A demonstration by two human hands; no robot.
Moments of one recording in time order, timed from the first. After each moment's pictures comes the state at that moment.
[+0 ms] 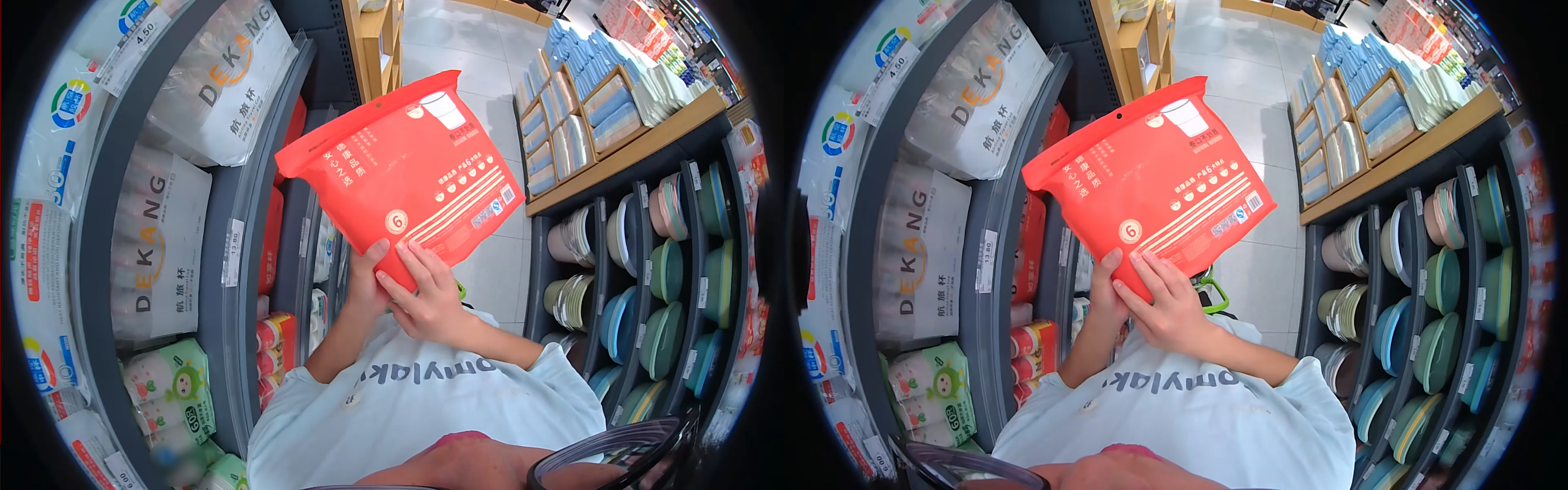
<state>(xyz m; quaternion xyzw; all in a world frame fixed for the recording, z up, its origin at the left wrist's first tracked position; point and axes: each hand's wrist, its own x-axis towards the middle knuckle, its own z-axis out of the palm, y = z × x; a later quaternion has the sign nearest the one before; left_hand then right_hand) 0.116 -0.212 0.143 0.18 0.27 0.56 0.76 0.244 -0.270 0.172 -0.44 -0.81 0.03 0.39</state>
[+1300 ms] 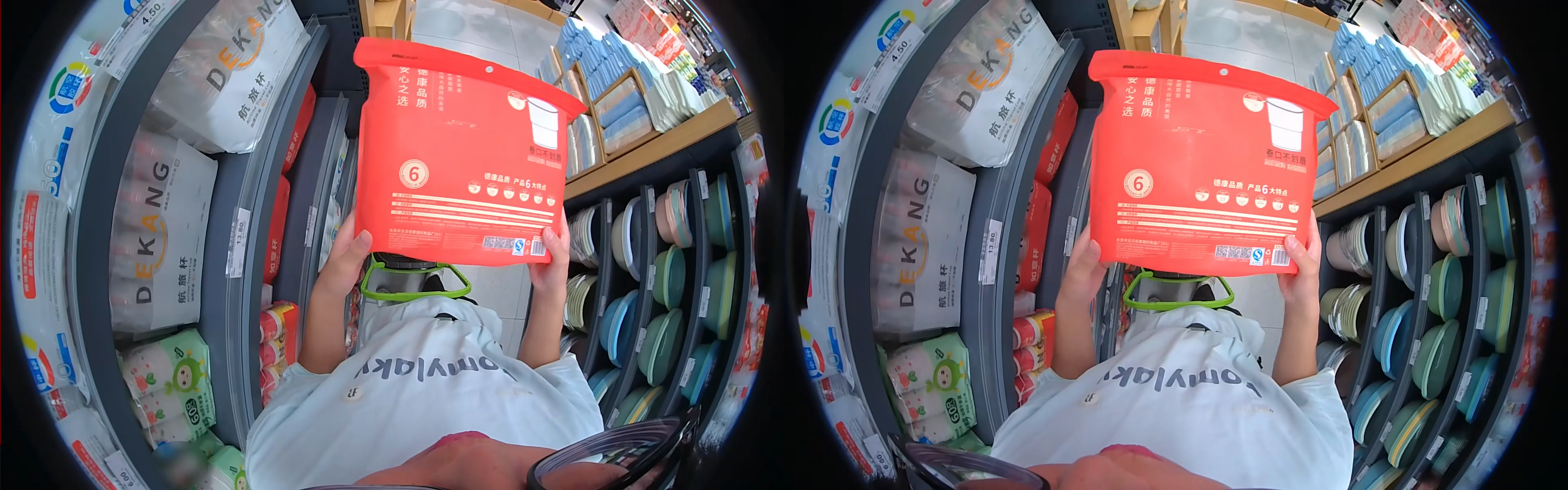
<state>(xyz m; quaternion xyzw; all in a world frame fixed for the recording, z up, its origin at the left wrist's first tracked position) 0.064 -0.187 0.154 0.38 0.24 0.48 0.75 0.383 -0.245 0.169 -0.42 -0.31 0.50 0.69</state>
